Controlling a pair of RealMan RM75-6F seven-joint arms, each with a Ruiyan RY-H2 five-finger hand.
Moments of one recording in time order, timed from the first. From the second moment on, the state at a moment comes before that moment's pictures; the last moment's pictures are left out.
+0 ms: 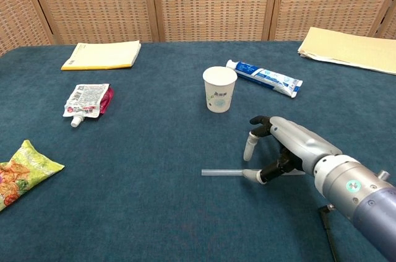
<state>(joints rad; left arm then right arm) -0.14 -1.20 -0.06 -1.51 1.45 1.43 0.05 0.49 -1.94 0.20 -1.41 -1.07 1.15 -0.28</state>
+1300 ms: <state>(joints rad) -0.14 -1.20 -0.06 -1.52 1.44 1.42 0.05 0.47 -1.93 0.19 -1.38 -1.08 1.10 -0.23</state>
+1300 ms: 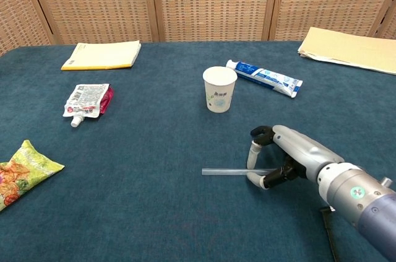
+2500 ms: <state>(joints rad) -0.16 -1.20 -0.07 -1.50 1.40 1.37 0.03 0.51 -1.76 0.55 -1.59 -1.03 1.02 0.40</state>
